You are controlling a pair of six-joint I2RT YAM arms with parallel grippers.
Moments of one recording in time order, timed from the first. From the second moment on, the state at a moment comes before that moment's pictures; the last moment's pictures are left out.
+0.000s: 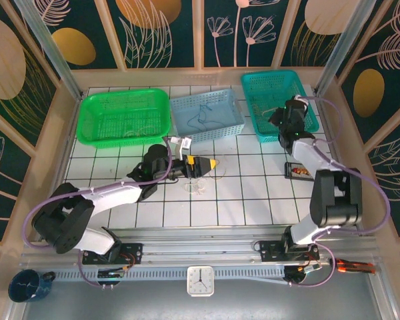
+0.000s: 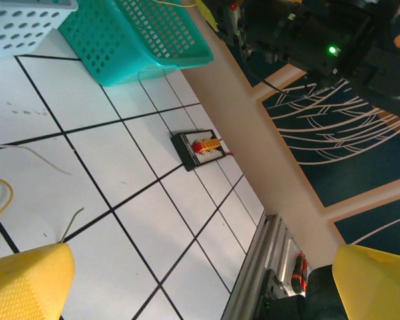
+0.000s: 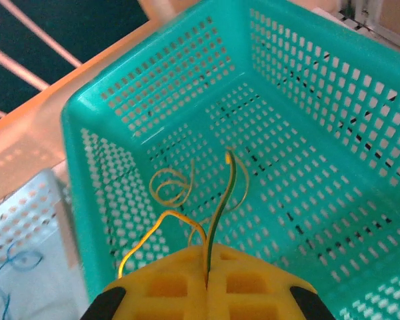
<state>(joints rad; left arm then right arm) -0.70 1.43 0.62 0.58 0.51 -0.80 0.06 1.59 1.04 0.07 0.13 0.51</state>
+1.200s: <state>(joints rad) -0.67 1.35 0.50 0.50 0.15 -0.74 0.61 1.17 0.50 0.10 -0.05 0.63</state>
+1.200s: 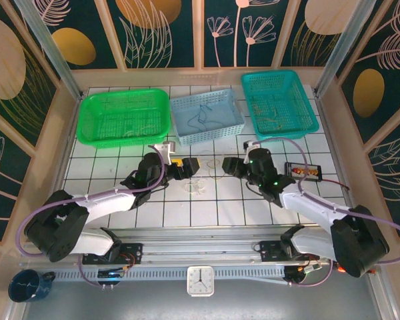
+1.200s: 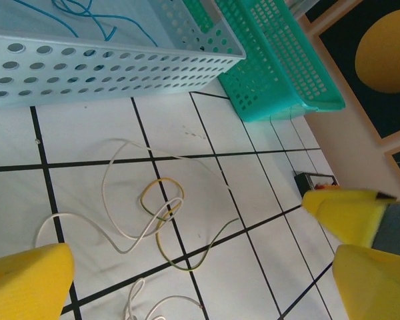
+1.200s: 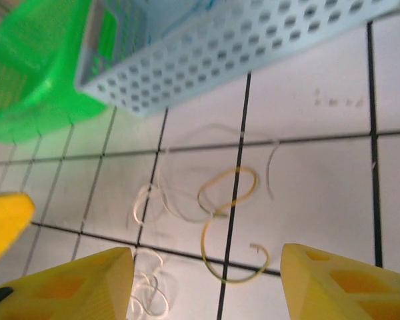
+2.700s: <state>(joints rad) -0.67 1.33 0.48 0.56 0.20 -0.59 0.67 1.17 0.86 -0.04 0.05 0.54</state>
